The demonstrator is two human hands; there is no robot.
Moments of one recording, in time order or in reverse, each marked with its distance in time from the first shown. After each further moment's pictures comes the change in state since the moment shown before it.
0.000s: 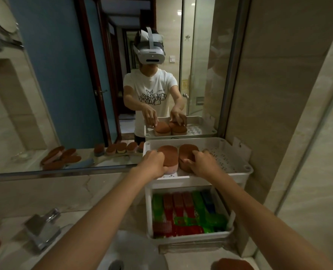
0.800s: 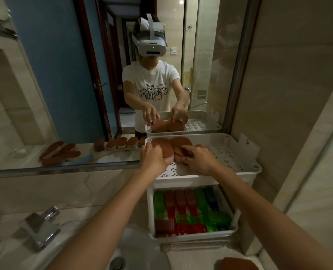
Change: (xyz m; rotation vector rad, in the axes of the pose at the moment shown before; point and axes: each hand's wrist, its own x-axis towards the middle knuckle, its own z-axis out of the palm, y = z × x) left_hand 0.015 -0.006 0.016 -0.199 0.166 -0.129; right_hand 0.018 -0.005 0.004 0.004 -0.079 -0.213
